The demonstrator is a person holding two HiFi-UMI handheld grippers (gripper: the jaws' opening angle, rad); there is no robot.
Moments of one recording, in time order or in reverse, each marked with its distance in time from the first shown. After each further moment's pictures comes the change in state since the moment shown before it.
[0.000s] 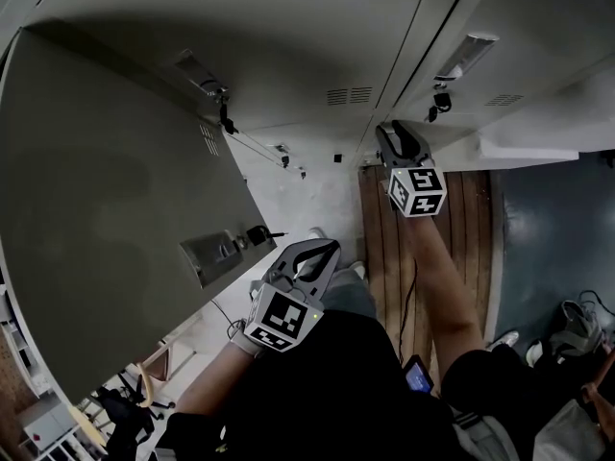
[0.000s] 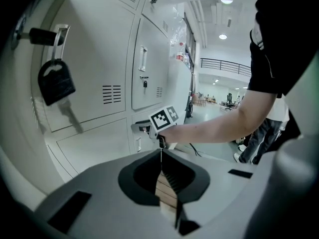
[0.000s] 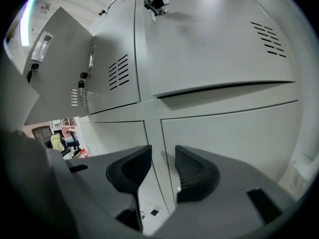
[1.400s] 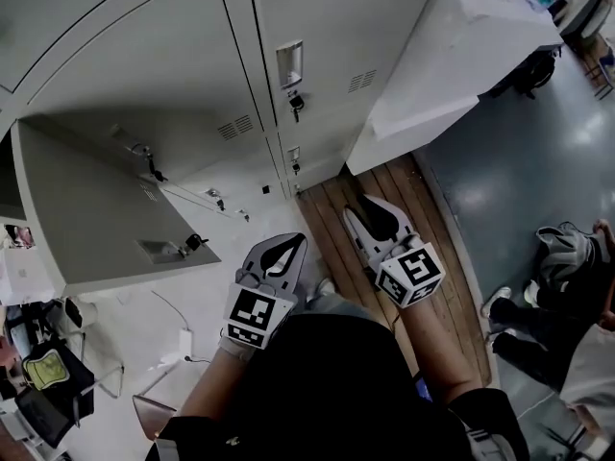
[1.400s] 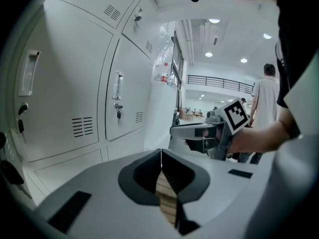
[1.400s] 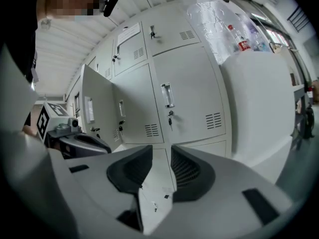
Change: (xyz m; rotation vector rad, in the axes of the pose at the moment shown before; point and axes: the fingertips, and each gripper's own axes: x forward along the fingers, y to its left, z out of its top) left arm -0.005 -0.067 0.095 0.038 -0.192 -0.149; right arm -0.274 0.057 0.094 0.077 -0.110 -0.081
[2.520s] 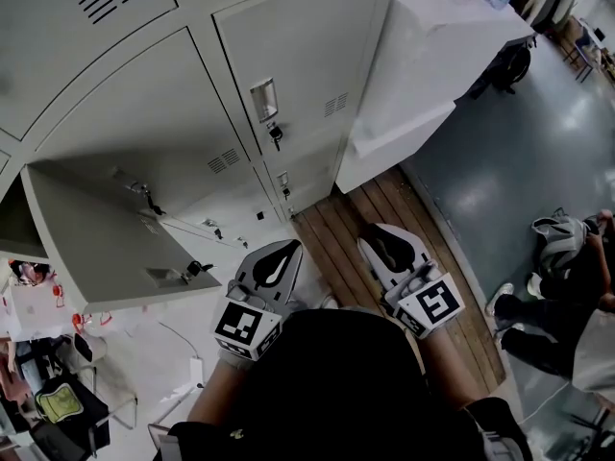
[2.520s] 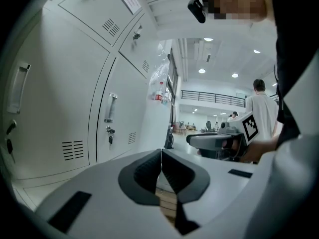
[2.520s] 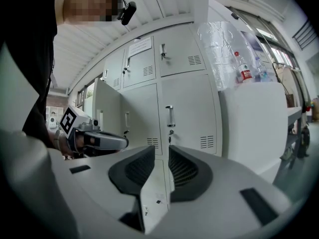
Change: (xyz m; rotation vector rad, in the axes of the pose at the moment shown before) left arm -0.007 -0.009 0.067 -0.032 -0.161 -0.087; right arm -0.067 0.013 0.067 -0.127 -0.080 -0.029
